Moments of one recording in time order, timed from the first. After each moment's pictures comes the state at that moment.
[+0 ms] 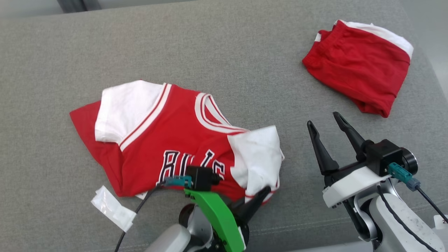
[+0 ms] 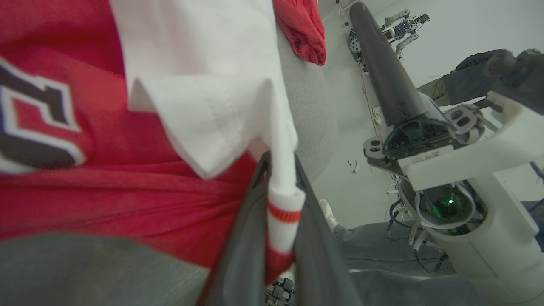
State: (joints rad) left arm -0.28 0.04 -0.80 0.16 -1.11 -0.13 0.16; right arm -0.14 -0.29 0.47 0.07 0.33 -0.10 -0.23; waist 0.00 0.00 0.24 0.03
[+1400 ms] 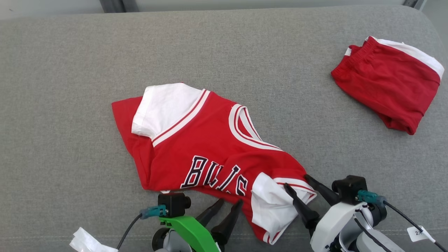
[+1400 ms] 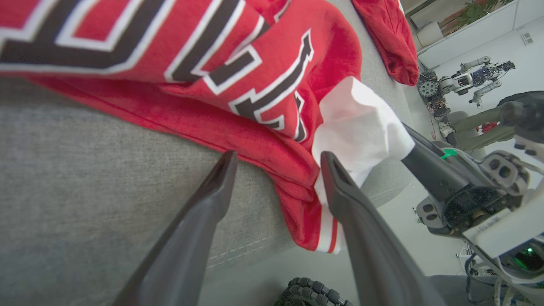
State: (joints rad) left arm -0.16 0.06 -0.75 0.30 -0.99 -0.13 -0.02; right arm -0.06 -0.26 0.57 0.22 0.48 0.04 -0.08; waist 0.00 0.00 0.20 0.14
